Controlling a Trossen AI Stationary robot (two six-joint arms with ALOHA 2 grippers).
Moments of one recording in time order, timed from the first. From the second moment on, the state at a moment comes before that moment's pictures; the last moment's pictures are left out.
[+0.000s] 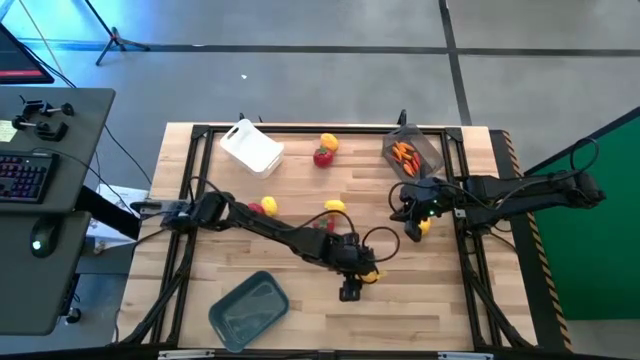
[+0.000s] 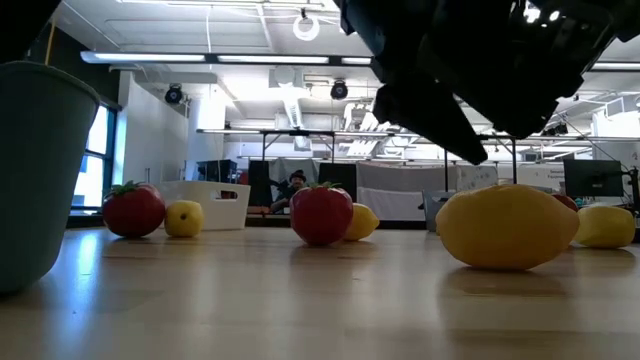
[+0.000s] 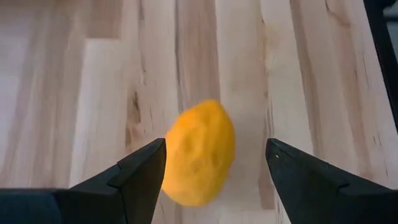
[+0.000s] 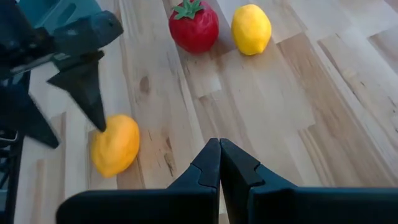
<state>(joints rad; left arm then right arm) -0.29 2.28 1.92 -0.58 -0.08 -0.24 0.02 0.86 0.59 -0.51 -0.05 0.42</state>
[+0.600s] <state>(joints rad) -0.26 2.28 1.92 -0.64 -0.04 -0.23 0.02 0.86 0.59 -0.51 -0.06 0.38</state>
